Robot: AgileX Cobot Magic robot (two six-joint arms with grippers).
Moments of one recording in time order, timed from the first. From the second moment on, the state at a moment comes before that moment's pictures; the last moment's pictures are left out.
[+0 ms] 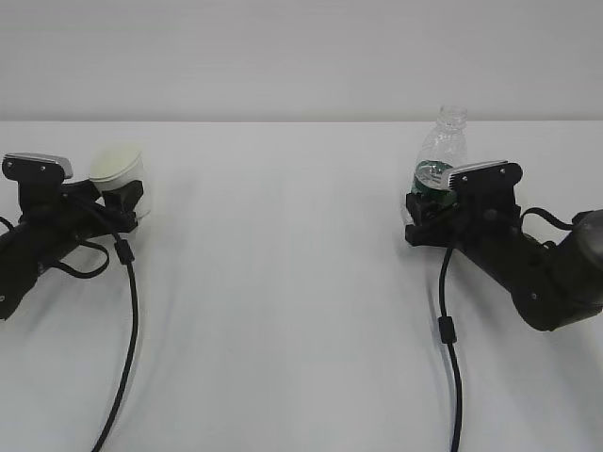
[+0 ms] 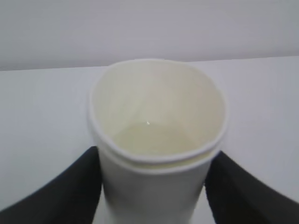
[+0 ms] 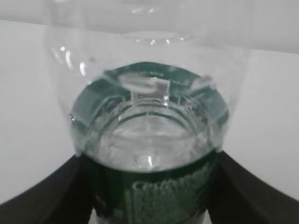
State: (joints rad) left arm -0.03 2.35 -0.97 0.30 -1.17 -0.18; right arm 0.15 2.31 -0.95 -0.10 -1.03 -0.02
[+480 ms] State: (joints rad) left arm -0.03 2.37 -0.97 0.32 -1.07 -0.18; right arm 0.15 2.32 -0.94 -0.12 -1.01 -0.01
